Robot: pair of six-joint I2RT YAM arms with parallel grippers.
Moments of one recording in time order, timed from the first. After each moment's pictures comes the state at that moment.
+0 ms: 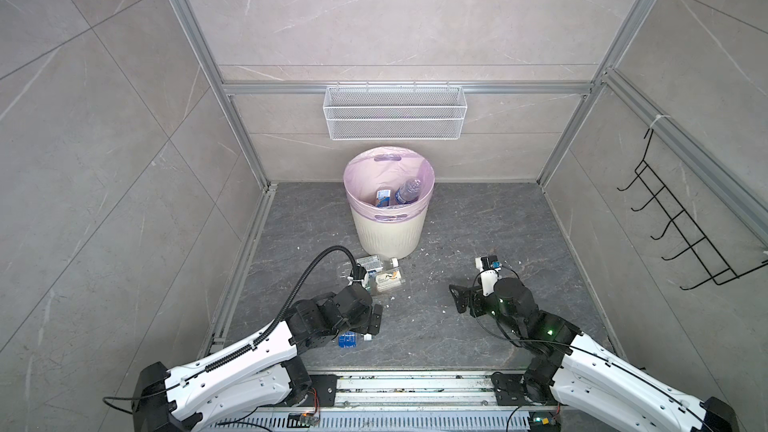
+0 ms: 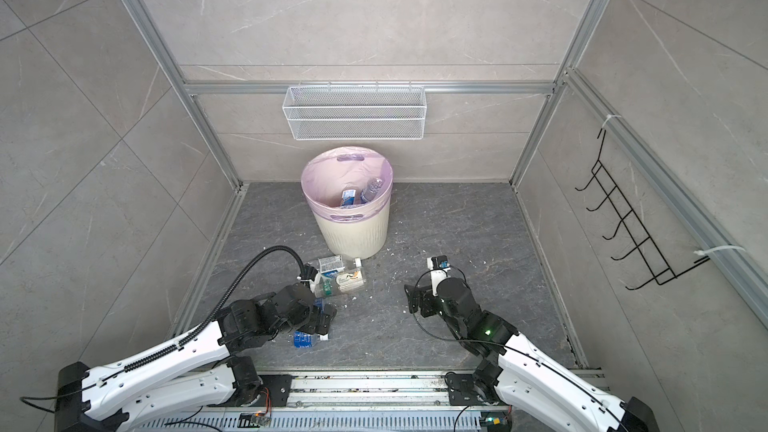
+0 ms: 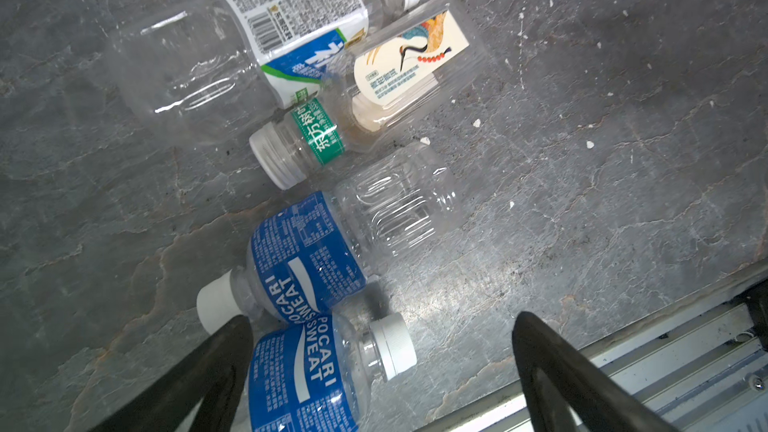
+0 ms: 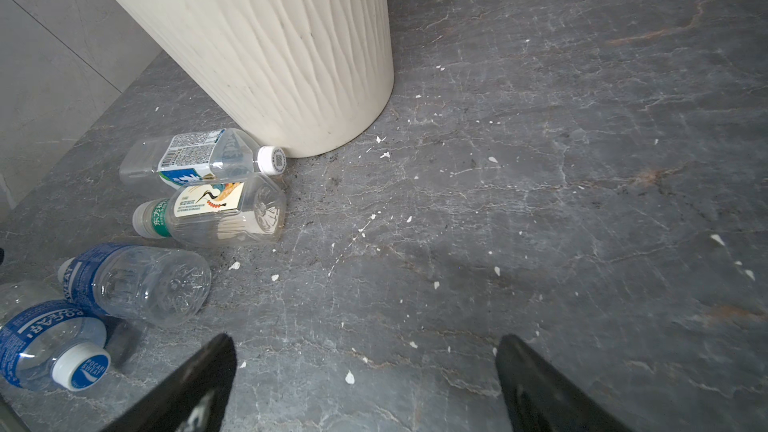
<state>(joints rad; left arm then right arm) -1.01 0.89 0.69 -0.79 -0.26 -0.65 0.74 0.72 0.43 -0.26 0.20 0.40</state>
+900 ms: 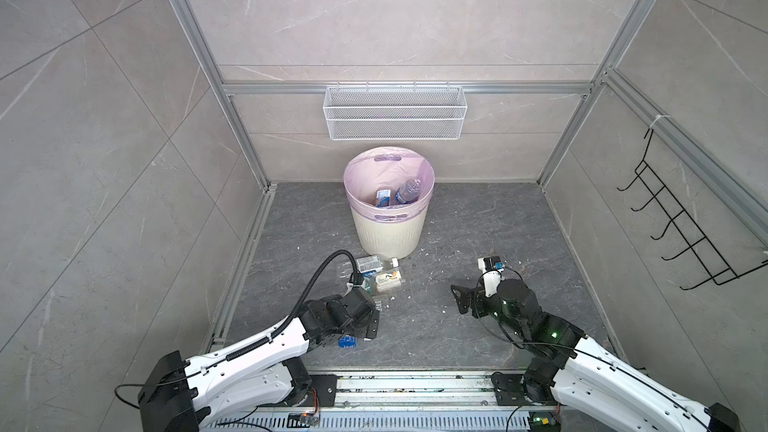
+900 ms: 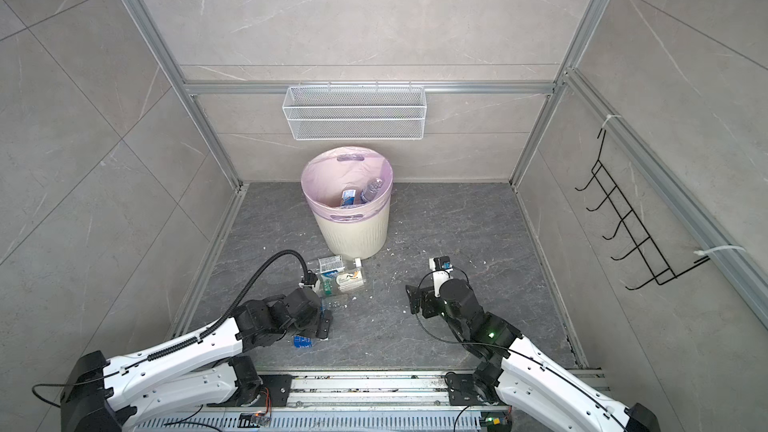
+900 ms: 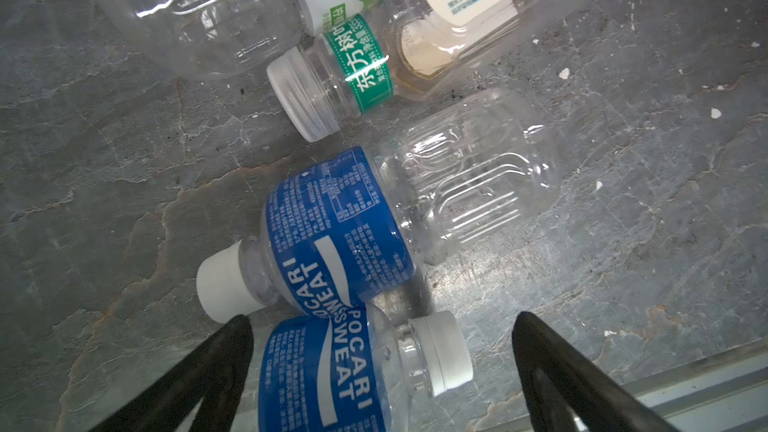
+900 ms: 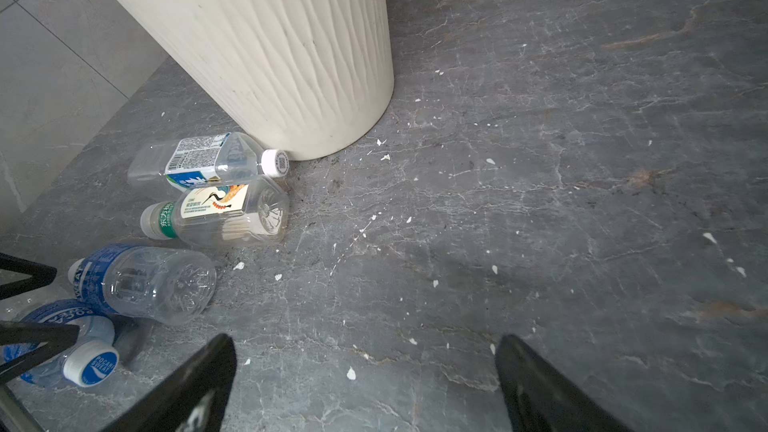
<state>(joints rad) -0.97 0.97 0.61 -0.77 -0.25 -0.69 0.74 0.67 0.43 -0.29 0.20 0.40</state>
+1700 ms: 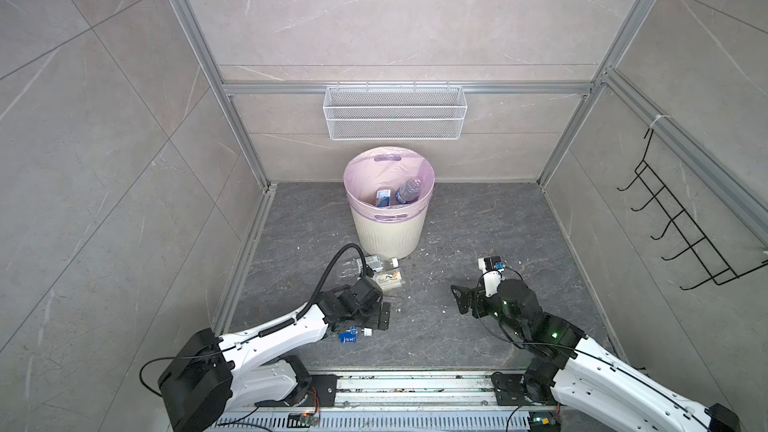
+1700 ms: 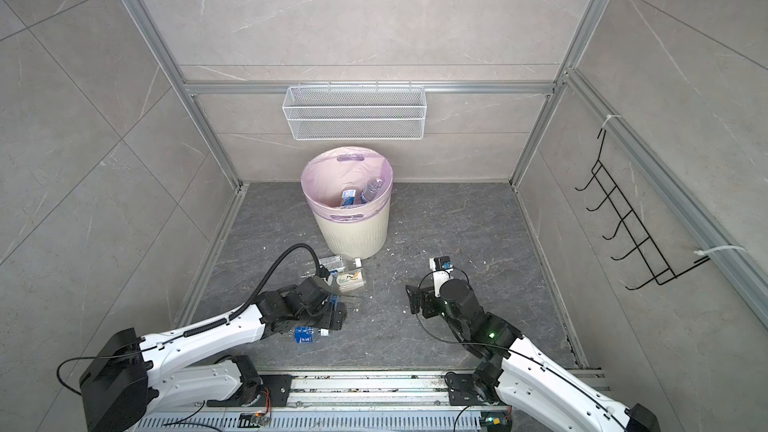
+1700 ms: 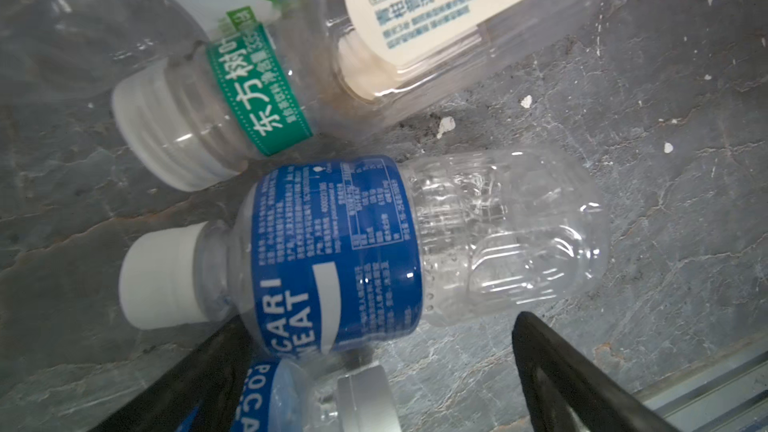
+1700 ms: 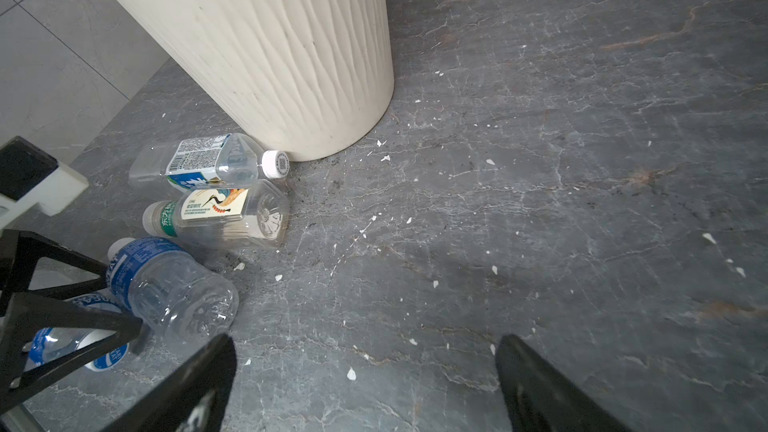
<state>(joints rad) -0.91 1.17 0.63 -0.55 -0.09 -0.66 0.74 0.67 0.43 -0.29 0.20 0.40</state>
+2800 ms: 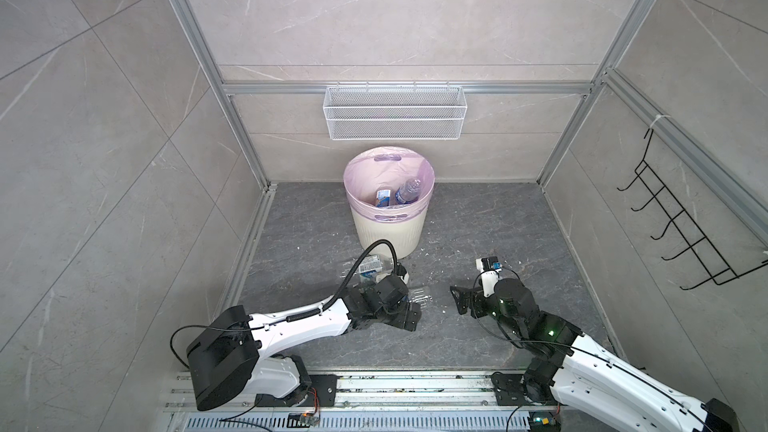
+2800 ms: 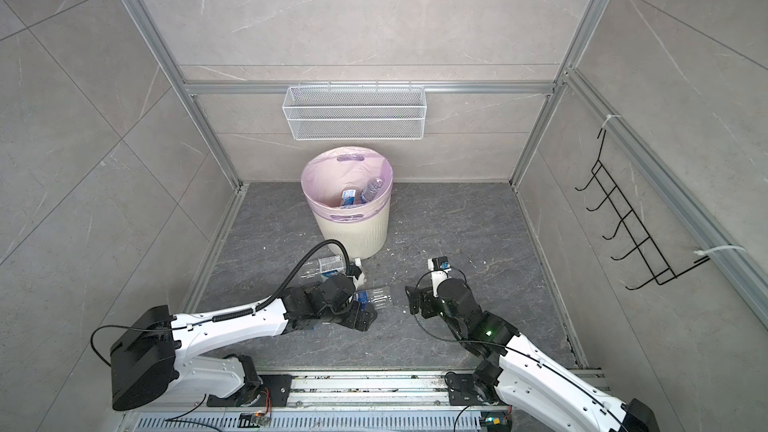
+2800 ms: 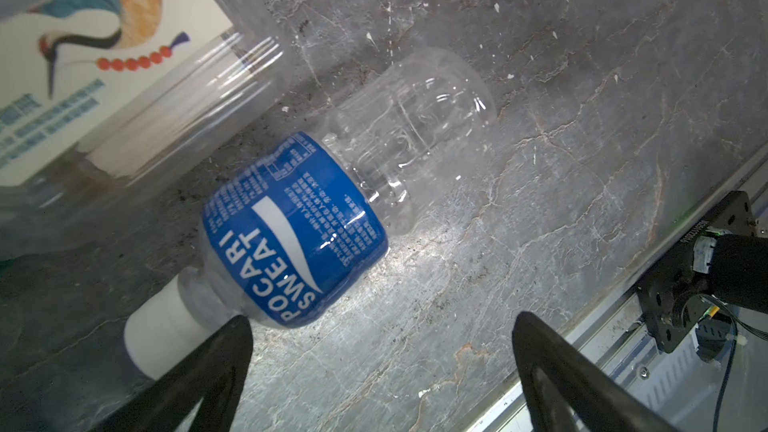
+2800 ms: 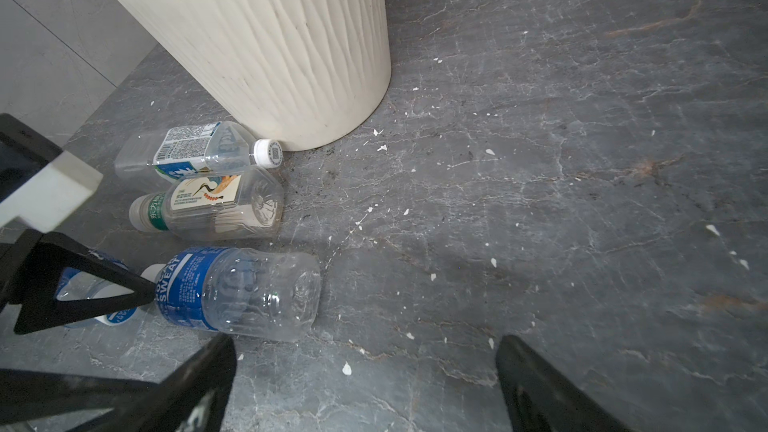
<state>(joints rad) -1.05 1.33 0.75 -0.38 0.00 -0.64 0.74 0.71 0.43 -0.28 0.20 0.40</state>
